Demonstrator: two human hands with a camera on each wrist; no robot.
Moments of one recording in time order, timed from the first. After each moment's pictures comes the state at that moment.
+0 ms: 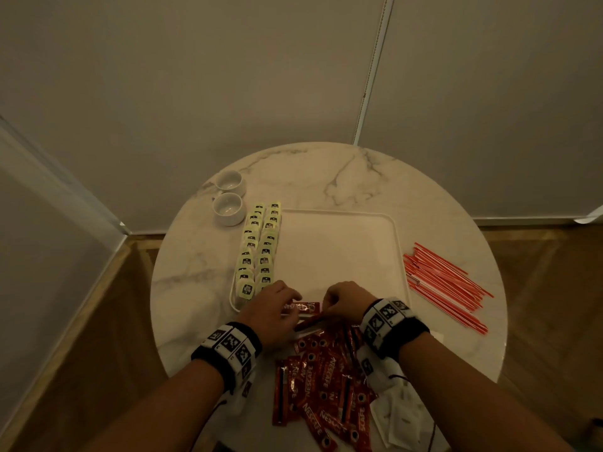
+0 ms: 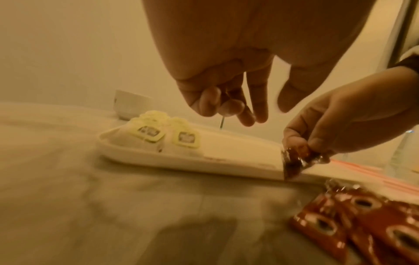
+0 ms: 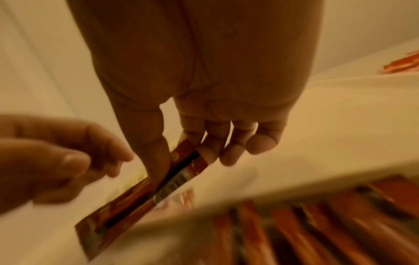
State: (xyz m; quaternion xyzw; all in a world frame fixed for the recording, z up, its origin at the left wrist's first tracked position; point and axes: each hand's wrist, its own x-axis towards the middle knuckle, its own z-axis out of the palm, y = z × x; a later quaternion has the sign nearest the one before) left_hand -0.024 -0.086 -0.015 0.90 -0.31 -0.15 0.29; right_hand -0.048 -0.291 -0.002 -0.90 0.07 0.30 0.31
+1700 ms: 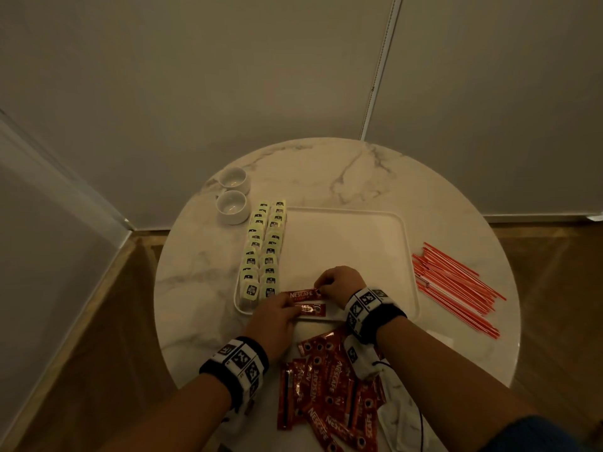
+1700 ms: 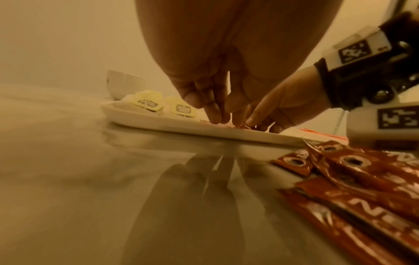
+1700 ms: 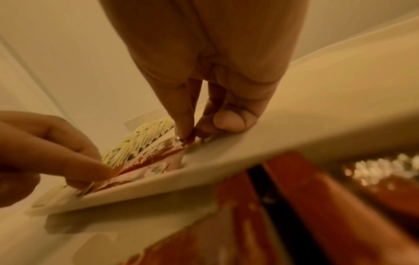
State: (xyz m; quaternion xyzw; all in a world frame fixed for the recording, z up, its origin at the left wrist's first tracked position) left_hand -0.038 -0.085 -0.034 0.92 -0.28 -0.13 0.25; right_hand -0.010 -0.280 -0.032 -0.91 0.13 0.21 0.33
